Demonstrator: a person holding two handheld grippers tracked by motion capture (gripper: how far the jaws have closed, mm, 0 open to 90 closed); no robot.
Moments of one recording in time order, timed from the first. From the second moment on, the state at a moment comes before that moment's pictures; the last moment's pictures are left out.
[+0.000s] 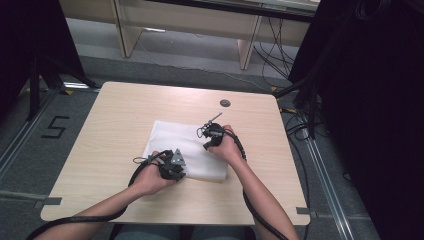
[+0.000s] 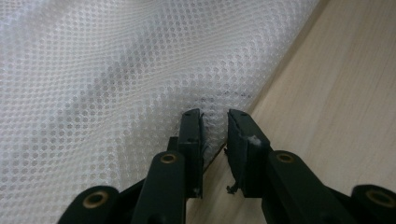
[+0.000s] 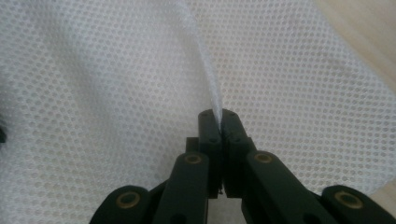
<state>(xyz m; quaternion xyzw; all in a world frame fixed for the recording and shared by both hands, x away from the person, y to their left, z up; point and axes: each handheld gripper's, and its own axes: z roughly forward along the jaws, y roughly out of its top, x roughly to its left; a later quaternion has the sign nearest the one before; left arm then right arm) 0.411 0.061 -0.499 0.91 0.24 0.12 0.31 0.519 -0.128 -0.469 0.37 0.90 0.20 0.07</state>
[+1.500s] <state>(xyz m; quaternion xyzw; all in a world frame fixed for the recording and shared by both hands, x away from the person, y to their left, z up) 0.425 0.044 -0.496 0.89 0.27 0.15 0.34 0.457 -0.125 -0.375 0.30 0.90 0.29 0.11</state>
